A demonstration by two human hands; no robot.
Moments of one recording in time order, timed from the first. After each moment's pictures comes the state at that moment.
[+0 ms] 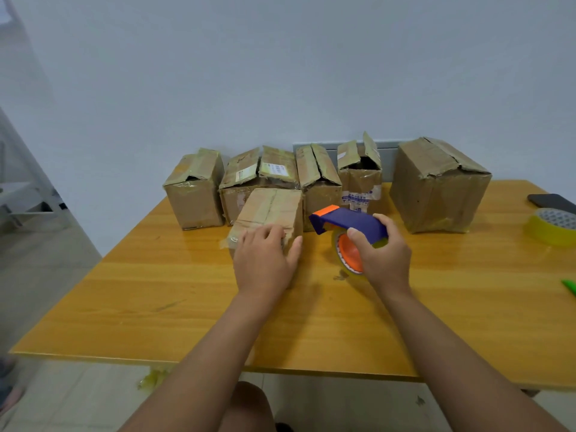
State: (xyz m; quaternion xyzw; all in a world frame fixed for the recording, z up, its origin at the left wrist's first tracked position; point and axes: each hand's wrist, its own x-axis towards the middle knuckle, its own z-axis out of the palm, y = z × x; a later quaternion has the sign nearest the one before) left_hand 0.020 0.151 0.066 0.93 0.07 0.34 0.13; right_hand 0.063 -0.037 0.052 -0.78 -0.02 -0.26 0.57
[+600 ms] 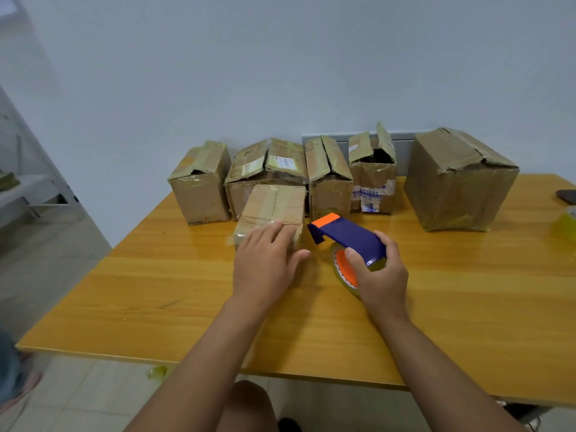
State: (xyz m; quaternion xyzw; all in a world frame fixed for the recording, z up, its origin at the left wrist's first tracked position) left_hand 0.023 0.171 0.056 0.95 0.00 0.31 0.05; right_hand 0.058 -0.020 0.008 -0.75 -0.05 -0.24 0.61
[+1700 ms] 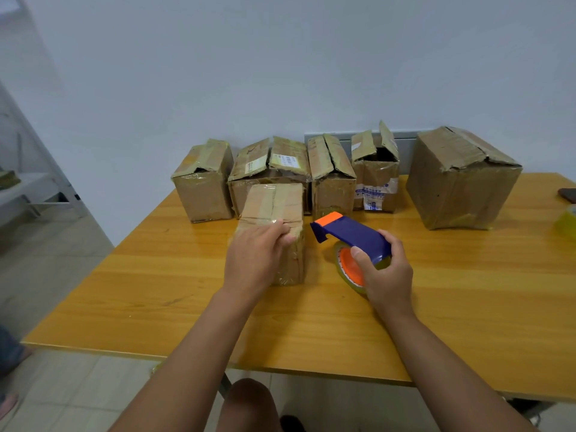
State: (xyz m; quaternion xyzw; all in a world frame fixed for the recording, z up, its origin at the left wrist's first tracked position) left_hand 0.021 0.190 0.068 0.94 -0.03 0.30 0.14; right_hand 0.060 -0.024 0.003 -0.75 -0.05 -0.23 0.62
